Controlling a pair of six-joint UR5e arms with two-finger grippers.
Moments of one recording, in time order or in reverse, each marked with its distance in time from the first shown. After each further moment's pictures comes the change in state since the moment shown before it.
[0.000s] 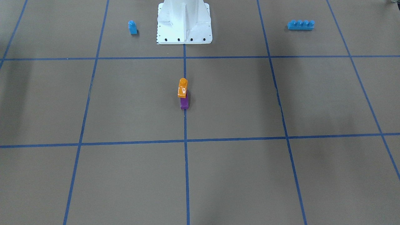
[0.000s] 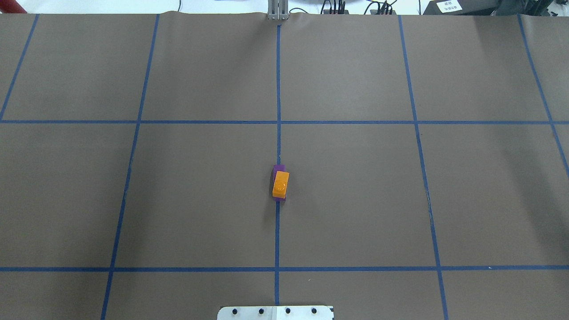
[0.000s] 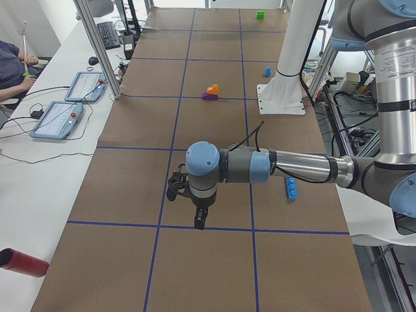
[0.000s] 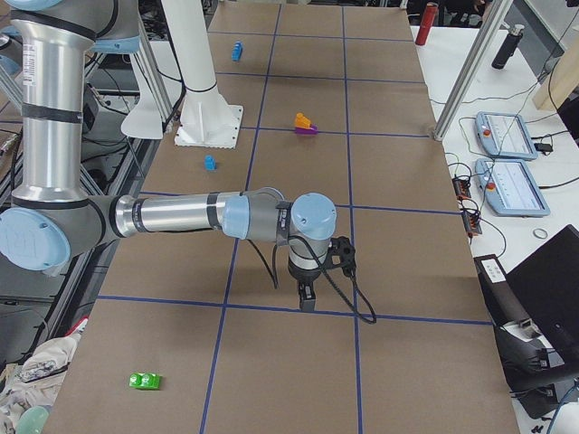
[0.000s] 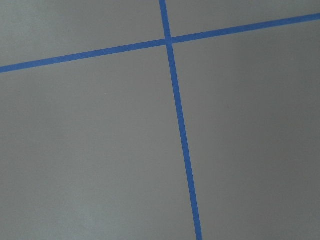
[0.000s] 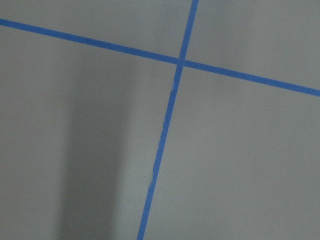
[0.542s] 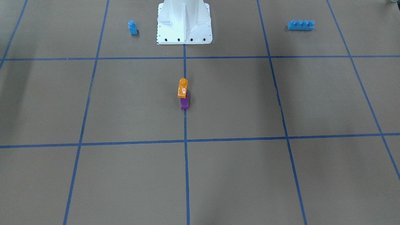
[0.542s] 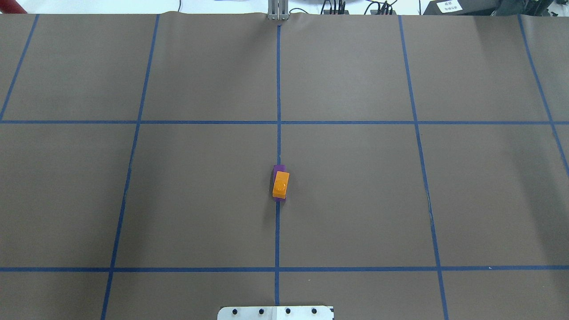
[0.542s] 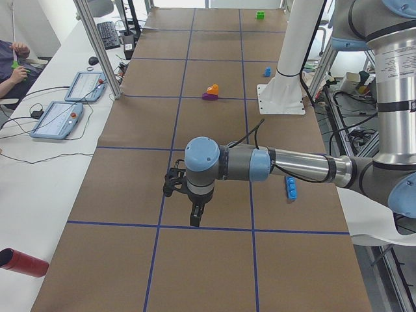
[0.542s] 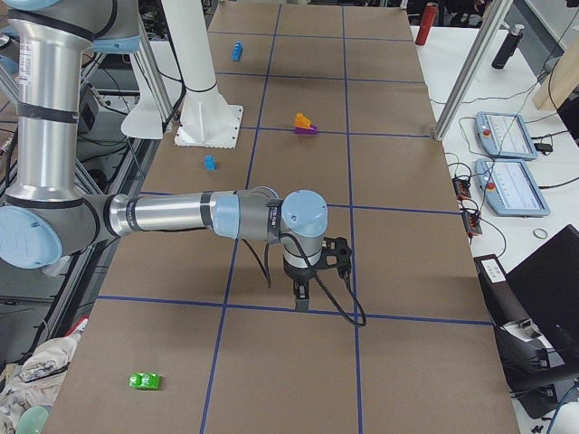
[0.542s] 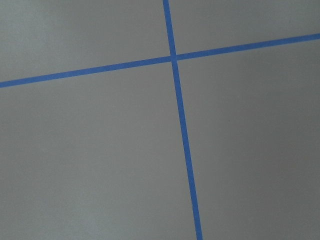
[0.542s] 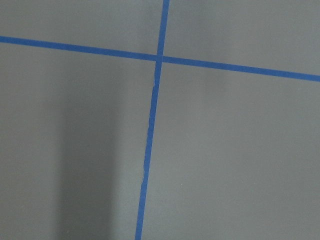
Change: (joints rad) left arm -0.013 -0.014 -0.004 -0.028 -0.006 -0.002; right arm 0.005 -0.006 0.031 0.035 -0.012 0.102
